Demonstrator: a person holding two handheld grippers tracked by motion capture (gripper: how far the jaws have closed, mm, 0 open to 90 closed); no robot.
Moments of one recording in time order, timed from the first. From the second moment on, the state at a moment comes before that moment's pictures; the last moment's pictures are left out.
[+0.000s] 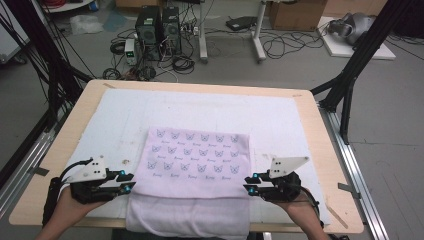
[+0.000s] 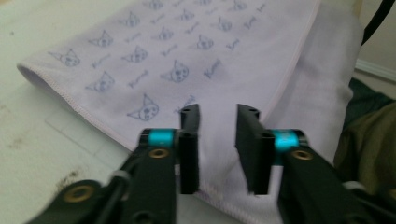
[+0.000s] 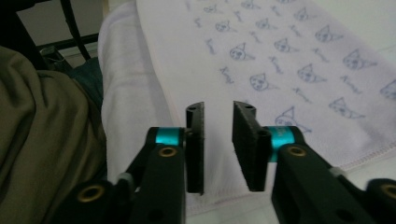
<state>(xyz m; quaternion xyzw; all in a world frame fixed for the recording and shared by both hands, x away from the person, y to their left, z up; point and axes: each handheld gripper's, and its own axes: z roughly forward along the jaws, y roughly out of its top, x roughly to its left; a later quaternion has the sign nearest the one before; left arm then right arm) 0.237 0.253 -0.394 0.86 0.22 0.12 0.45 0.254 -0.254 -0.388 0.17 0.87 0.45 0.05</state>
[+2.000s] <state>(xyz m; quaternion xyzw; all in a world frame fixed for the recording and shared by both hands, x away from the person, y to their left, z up) 0.332 0.230 -0.395 0.84 0.27 0.13 0.45 0.355 -0.251 -0.399 0.26 0.86 0.43 0.07</state>
